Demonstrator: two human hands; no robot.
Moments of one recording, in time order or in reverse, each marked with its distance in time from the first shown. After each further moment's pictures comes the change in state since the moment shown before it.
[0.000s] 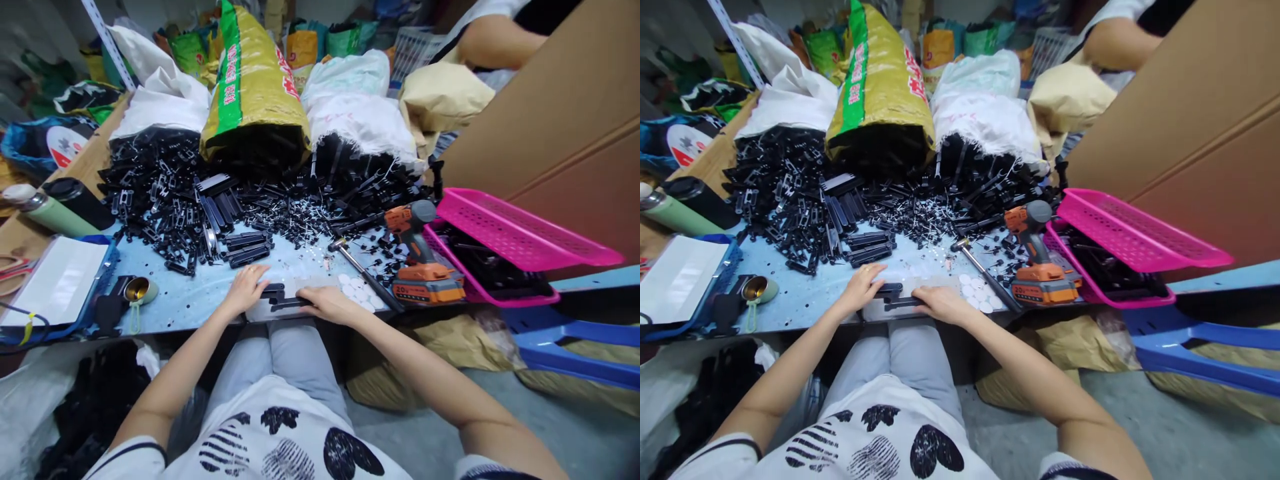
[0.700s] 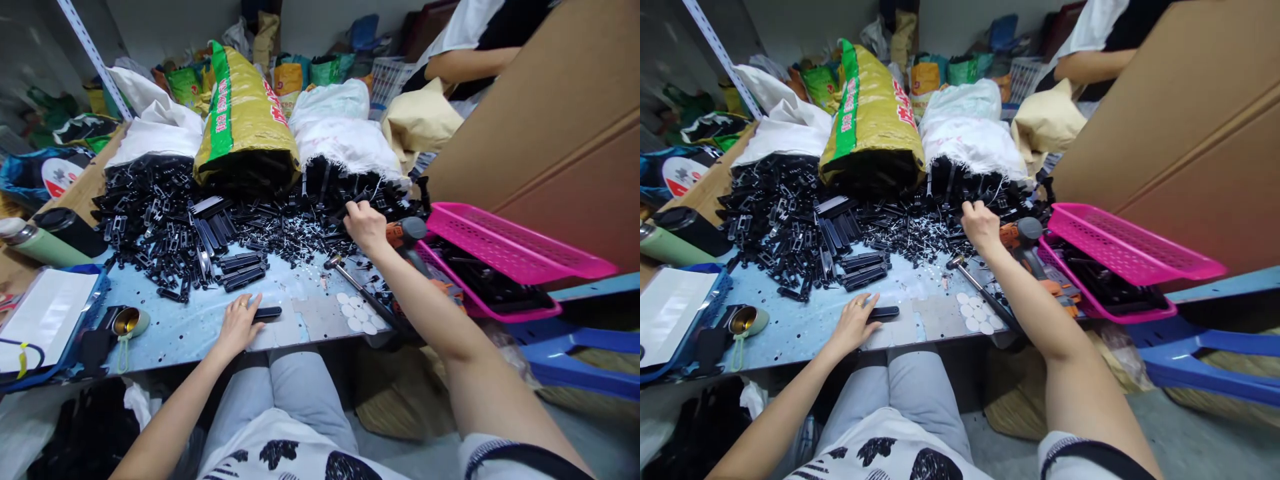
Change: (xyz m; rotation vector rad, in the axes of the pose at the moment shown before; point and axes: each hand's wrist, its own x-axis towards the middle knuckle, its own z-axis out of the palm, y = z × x) left_hand -0.017 -0.010 0.011 0.243 -0.022 -0.141; right_hand 0.048 0.154 -0.127 -0.350 0.792 0.635
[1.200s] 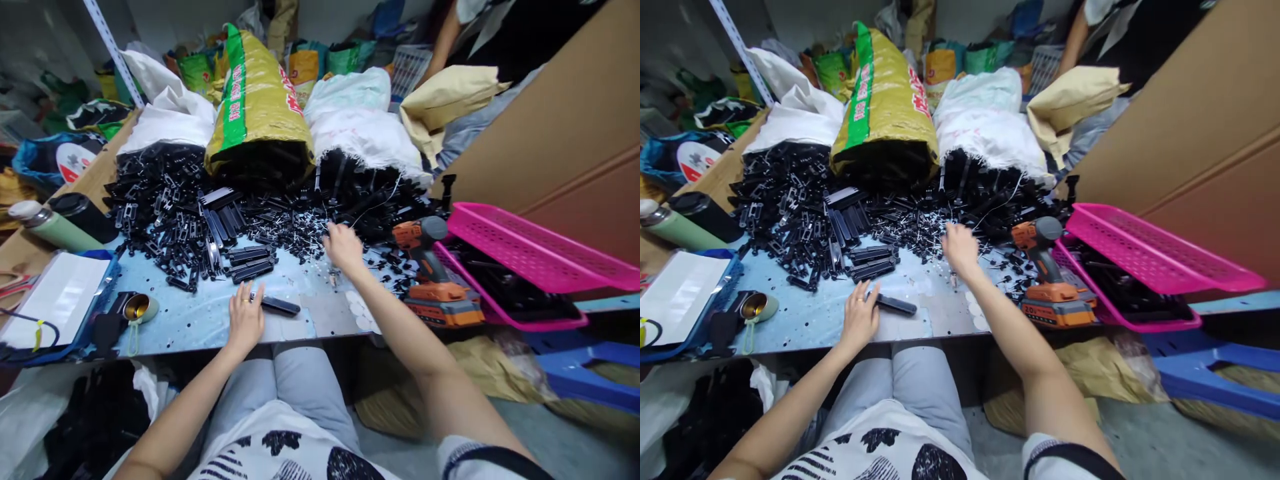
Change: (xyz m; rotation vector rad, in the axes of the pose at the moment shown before) left_hand -0.008 0.011 0.009 0.111 0.233 -0.092; right_hand -0.050 -0.068 0.038 0.105 -0.245 0.052
